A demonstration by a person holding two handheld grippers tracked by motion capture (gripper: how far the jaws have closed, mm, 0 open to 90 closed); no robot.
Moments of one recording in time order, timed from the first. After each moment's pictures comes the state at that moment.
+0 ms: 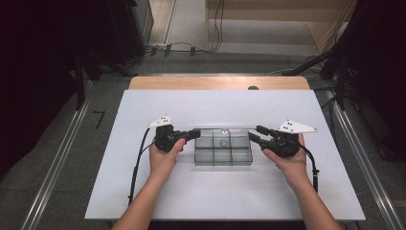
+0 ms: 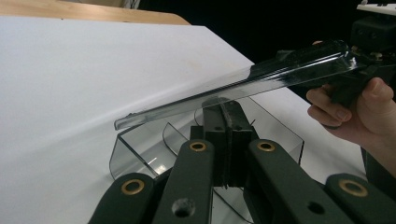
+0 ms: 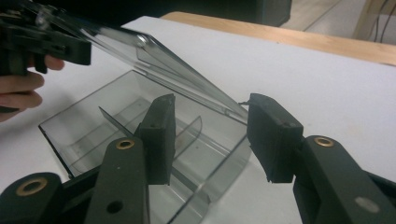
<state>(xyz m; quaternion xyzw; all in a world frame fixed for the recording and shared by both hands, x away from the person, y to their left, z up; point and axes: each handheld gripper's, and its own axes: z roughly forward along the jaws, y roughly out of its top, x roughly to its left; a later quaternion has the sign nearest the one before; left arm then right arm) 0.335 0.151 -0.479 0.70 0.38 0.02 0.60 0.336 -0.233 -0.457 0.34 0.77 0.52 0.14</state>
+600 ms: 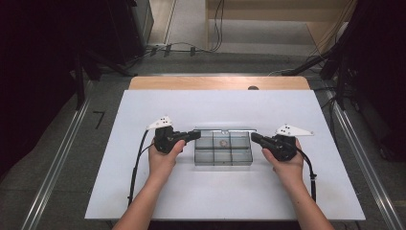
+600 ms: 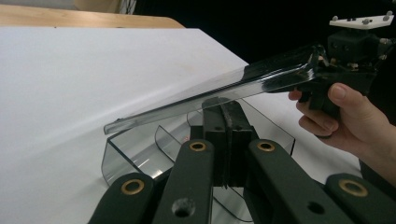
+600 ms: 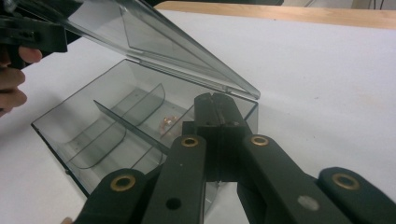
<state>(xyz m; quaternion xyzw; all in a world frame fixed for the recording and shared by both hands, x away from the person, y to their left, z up) 0.327 0.150 -0.472 0.71 0.37 0.03 0.61 0.331 -0.228 -0.471 0.38 0.76 0.51 0.12</state>
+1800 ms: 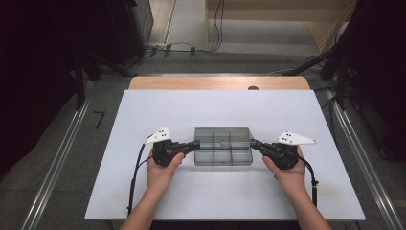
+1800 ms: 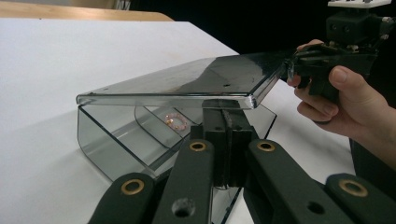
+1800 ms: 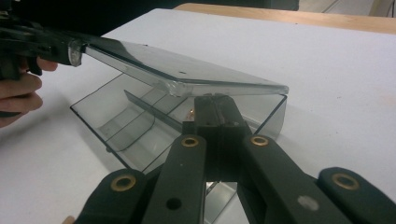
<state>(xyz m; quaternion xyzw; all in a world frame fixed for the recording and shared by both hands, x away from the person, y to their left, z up) 0.293 0.150 -0.481 0.71 0.35 0.04 0.60 0.308 -0.228 -0.469 0.35 0.77 0.52 0.12</state>
